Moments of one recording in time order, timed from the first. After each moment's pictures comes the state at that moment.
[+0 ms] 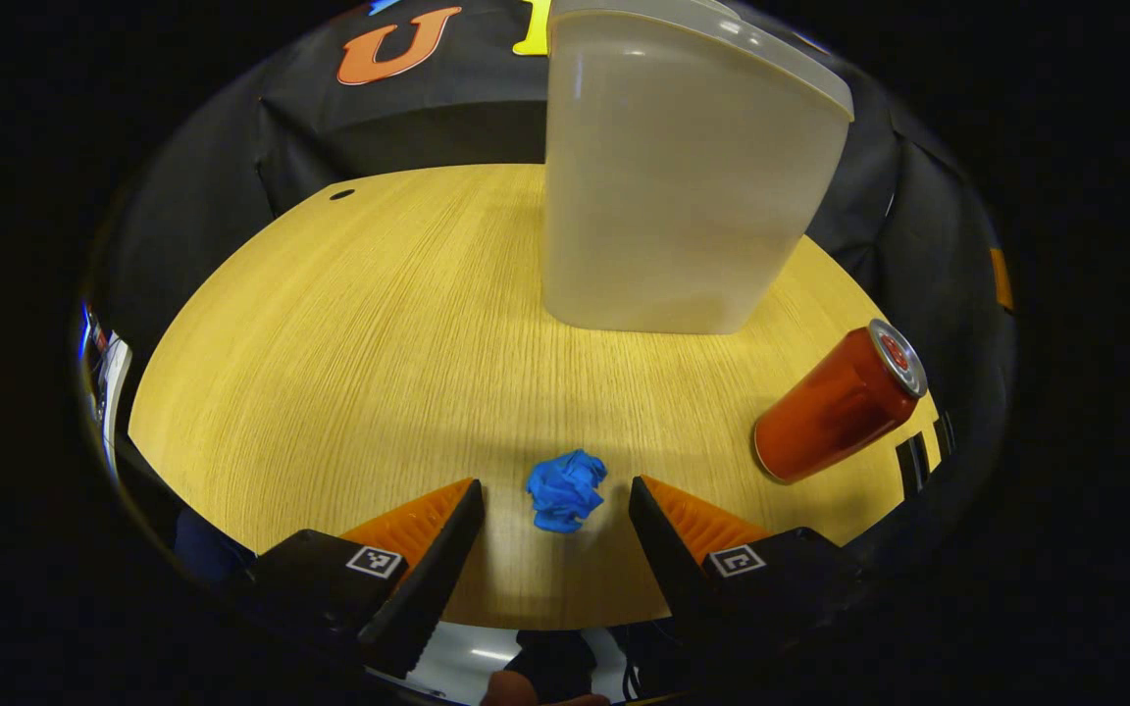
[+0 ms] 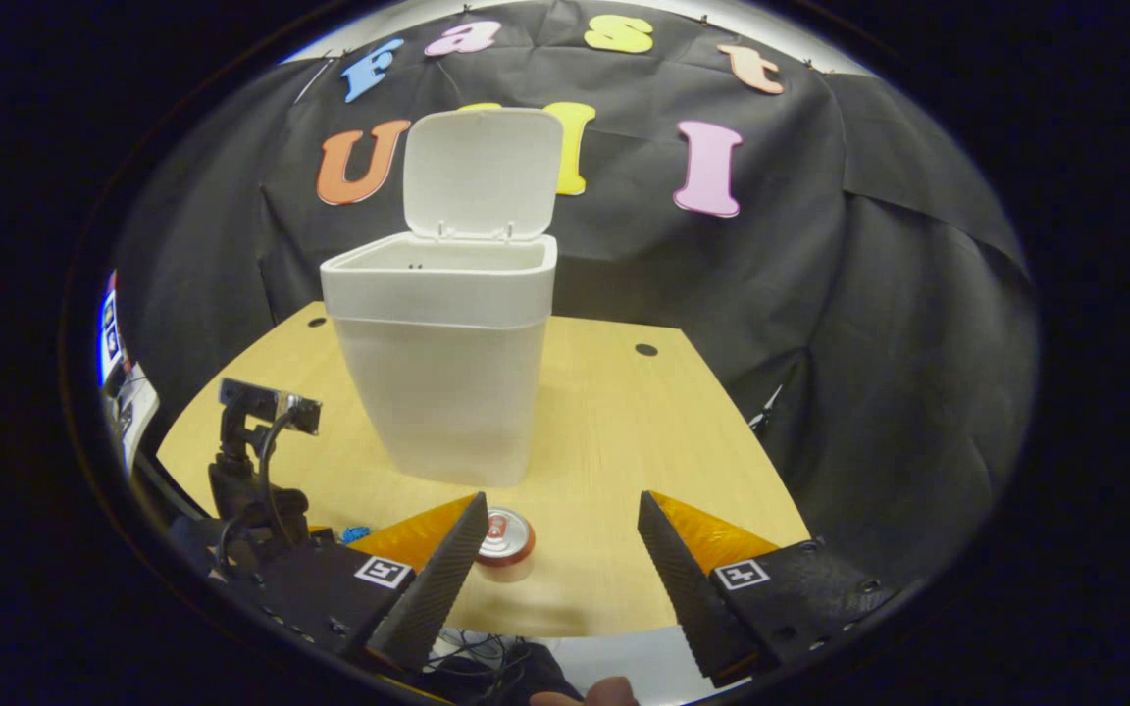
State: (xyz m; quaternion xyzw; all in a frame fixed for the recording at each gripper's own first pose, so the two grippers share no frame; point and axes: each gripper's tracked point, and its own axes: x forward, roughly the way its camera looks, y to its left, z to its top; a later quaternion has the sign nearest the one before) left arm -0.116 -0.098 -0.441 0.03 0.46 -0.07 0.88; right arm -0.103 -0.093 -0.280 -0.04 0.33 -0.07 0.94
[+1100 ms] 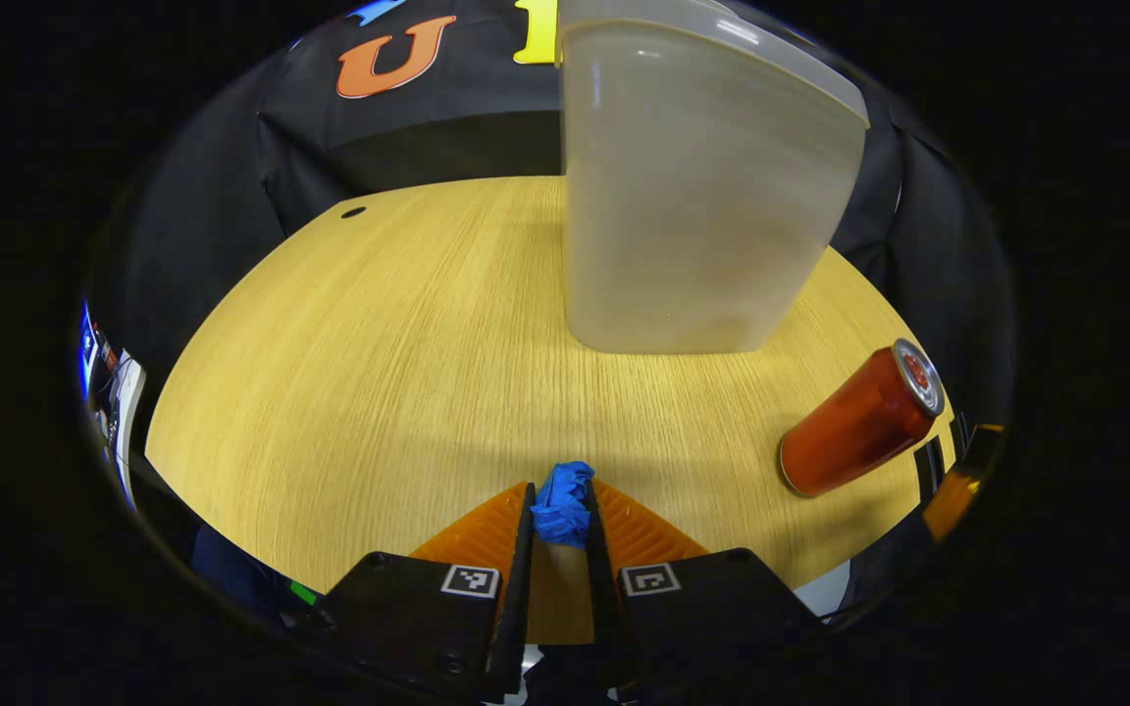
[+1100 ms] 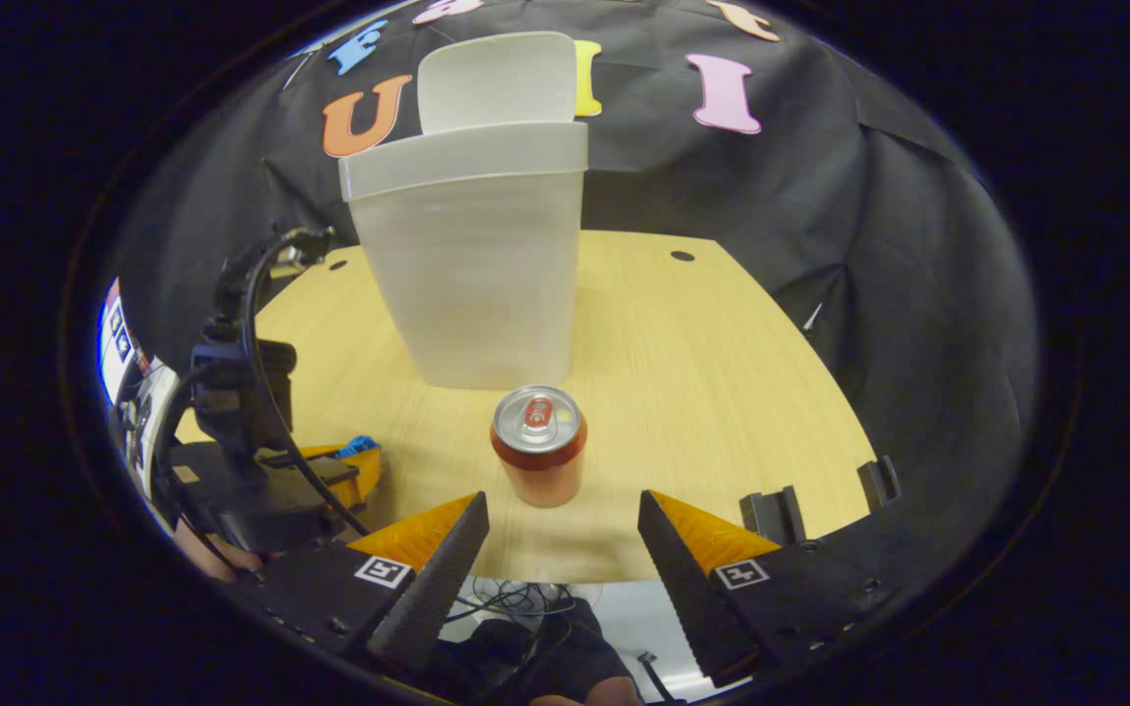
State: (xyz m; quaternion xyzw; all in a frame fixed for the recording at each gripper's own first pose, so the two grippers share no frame) left arm -0.081 -0.076 -0.410 0.05 0.44 -0.06 0.90; right arm -0.155 -0.068 -0.366 0.00 0.44 -0.04 0.90
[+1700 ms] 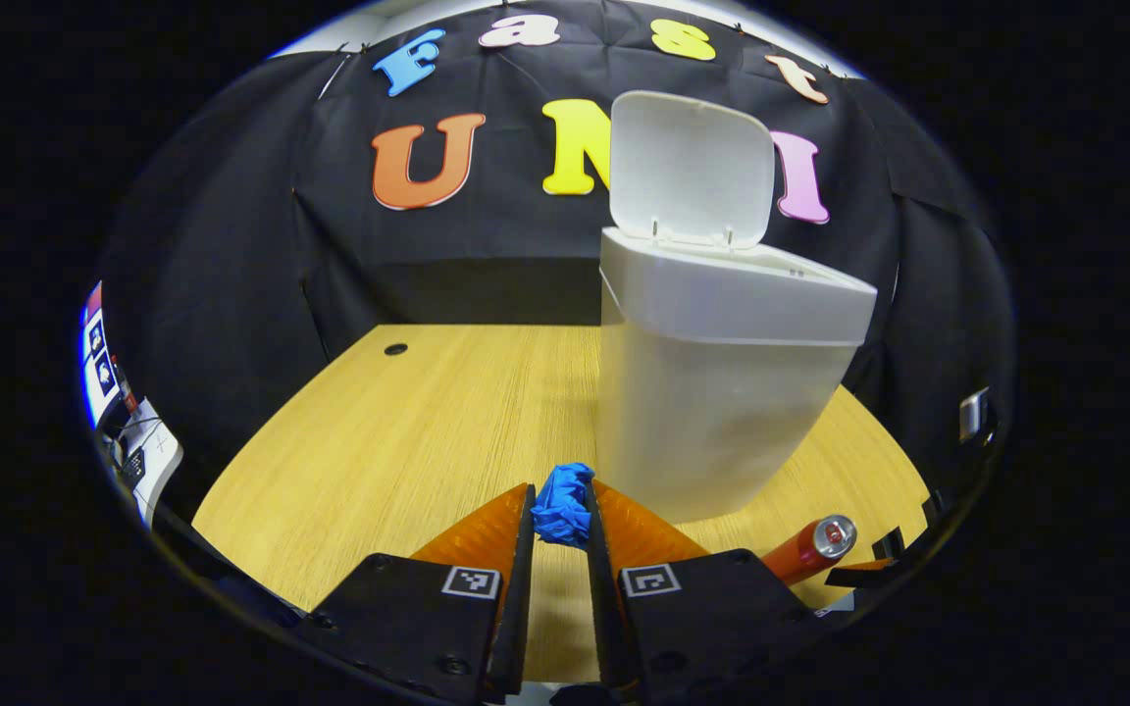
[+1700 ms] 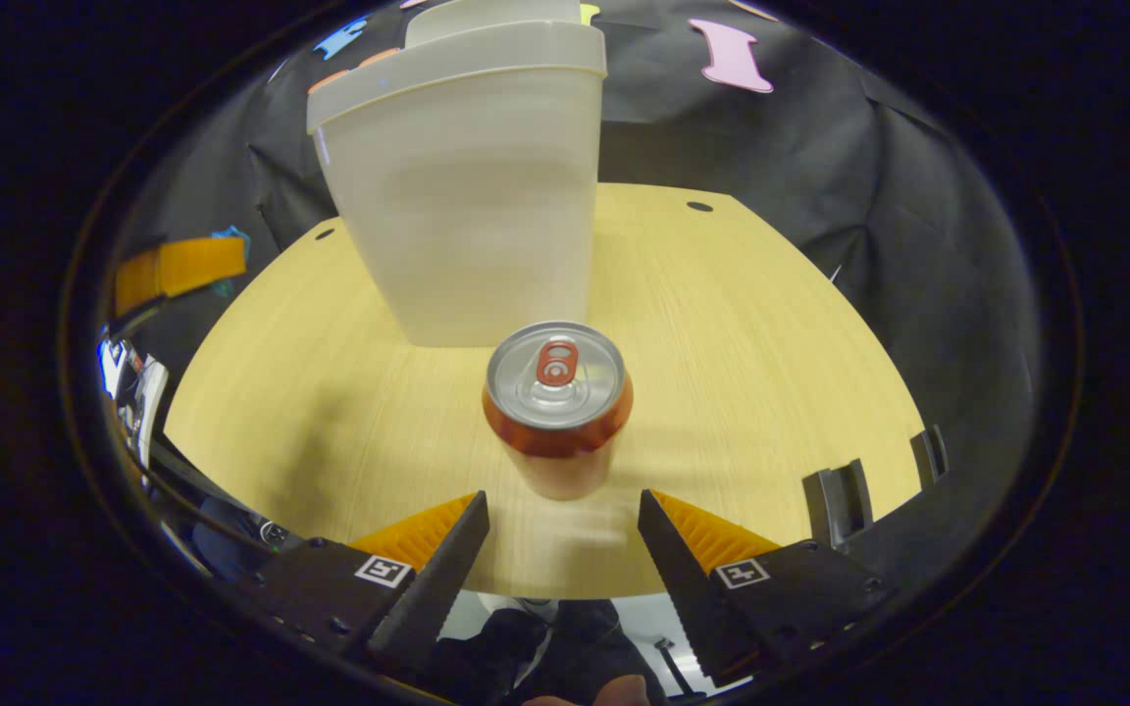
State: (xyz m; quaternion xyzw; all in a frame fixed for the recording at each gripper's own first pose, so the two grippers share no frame) left arm -0.008 -0.034 -0.133 0.04 0.26 -0.05 0.96; right arm -0.129 -0.056 -0.427 0.02 0.48 -0.04 0.88
